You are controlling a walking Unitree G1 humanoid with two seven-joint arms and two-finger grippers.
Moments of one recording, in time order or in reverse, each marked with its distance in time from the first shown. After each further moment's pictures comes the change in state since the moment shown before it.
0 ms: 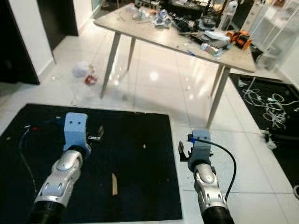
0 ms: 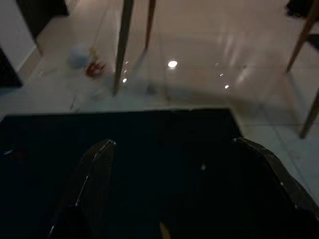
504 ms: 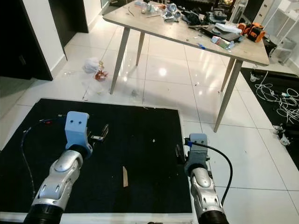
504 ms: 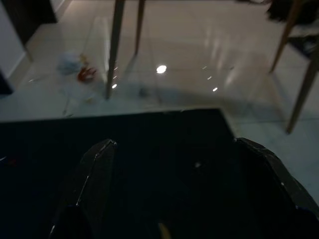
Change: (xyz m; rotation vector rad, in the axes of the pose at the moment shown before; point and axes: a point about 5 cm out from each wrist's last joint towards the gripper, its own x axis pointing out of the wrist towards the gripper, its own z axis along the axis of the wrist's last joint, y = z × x) left arm -0.006 -0.009 0.010 -0.035 -0.060 -0.134; right arm -0.005 0.003 -0.011 0.023 0.030 -0.019
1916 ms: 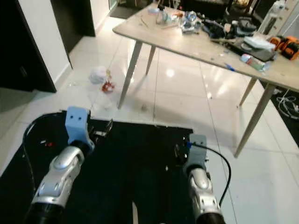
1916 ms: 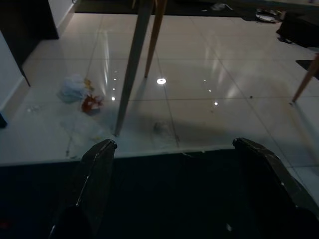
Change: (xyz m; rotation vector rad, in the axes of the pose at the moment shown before) left arm 0.002 -0.004 0.009 -0.014 -0.041 -0.055; right arm -0.001 0.004 0.001 0.017 -0.016 -0.011
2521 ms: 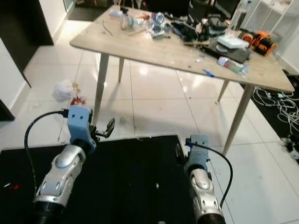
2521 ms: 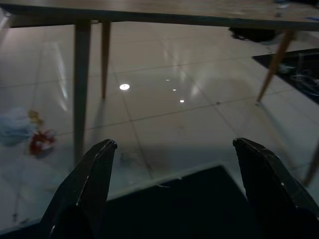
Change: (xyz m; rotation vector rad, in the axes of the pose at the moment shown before) left arm 0.002 -0.004 0.002 0.004 -0.008 -0.021; right arm -0.002 -0.003 0.001 0.002 -0.014 -0.009
